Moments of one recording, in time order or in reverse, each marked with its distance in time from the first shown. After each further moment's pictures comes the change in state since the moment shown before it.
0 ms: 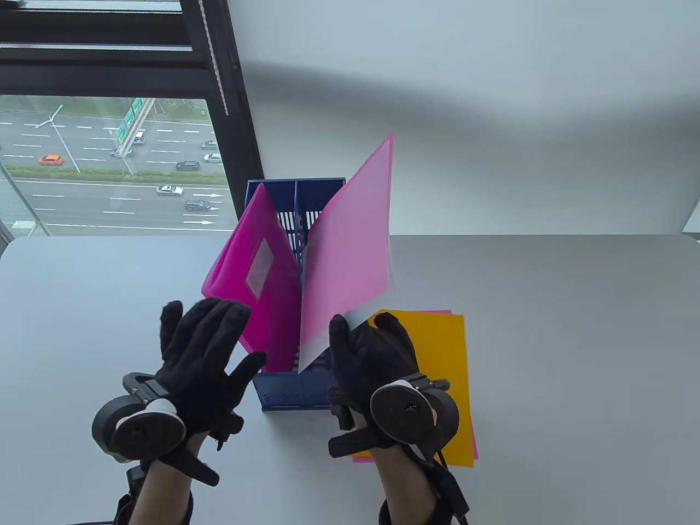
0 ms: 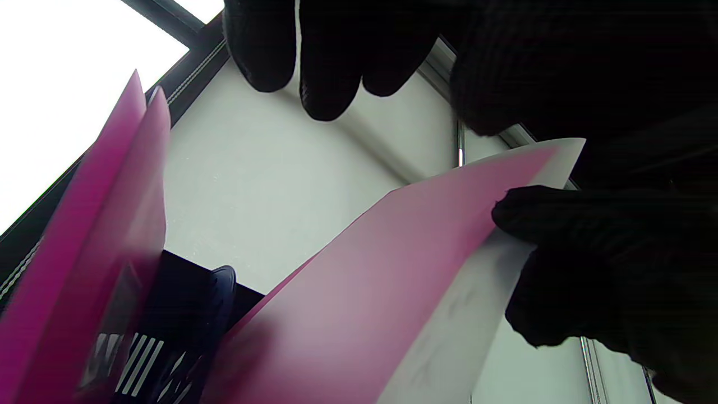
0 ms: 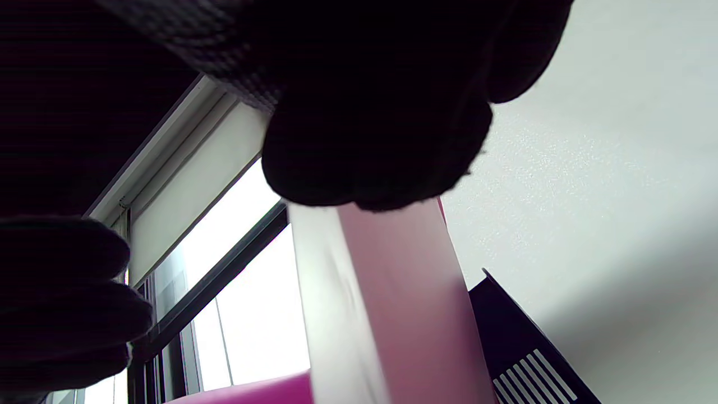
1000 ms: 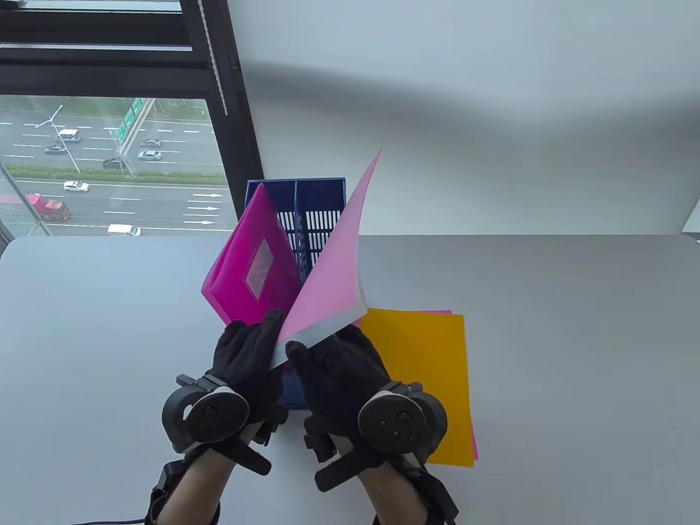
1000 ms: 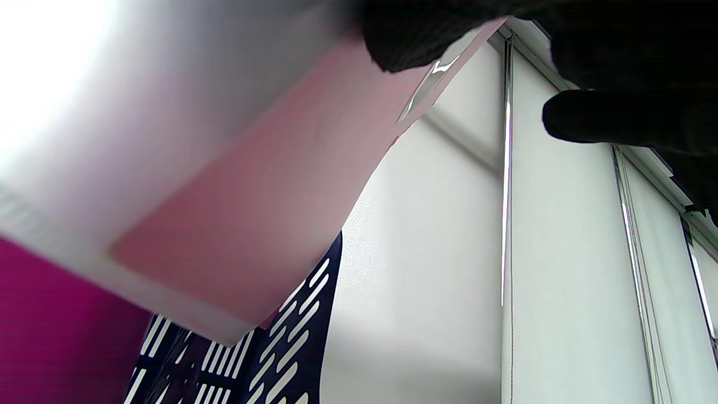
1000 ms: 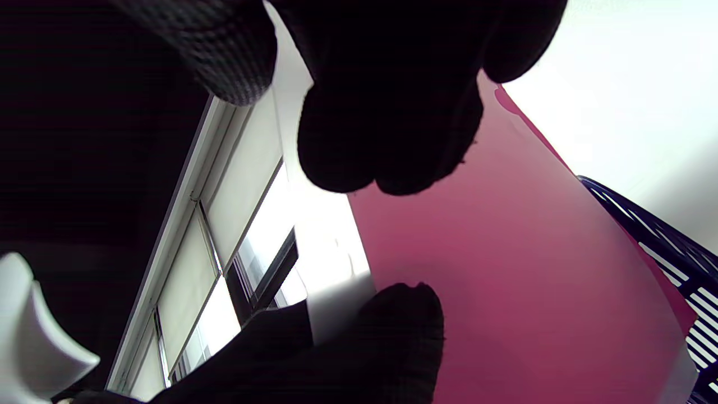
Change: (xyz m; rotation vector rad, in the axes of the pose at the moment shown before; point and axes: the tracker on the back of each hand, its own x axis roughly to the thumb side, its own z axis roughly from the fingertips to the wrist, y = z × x) left_hand 0.001 -0.050 -0.001 -0.039 0.137 -0.022; right_hand 0.026 0.006 0.010 0.202 -0.063 -0.220
